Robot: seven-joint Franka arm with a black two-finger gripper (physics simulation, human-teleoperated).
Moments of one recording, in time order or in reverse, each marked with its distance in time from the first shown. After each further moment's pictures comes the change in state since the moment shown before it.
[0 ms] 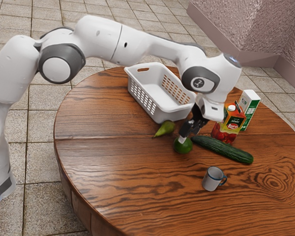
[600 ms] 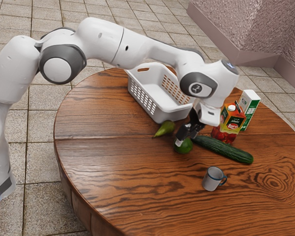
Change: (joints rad) arm 0.008 0.003 0.000 -0.045 0.008 0.030 0.030
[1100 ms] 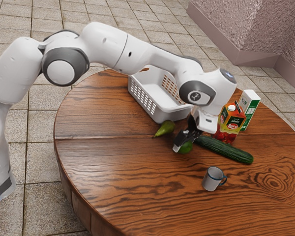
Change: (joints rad) arm 0.001 0.033 0.000 -0.021 -0.001 0.032 0.015
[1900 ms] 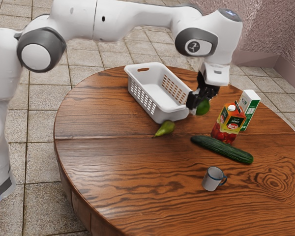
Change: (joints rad) arm 0.015 -0.234 -0.024 0.109 0.041 -0.088 -0.021
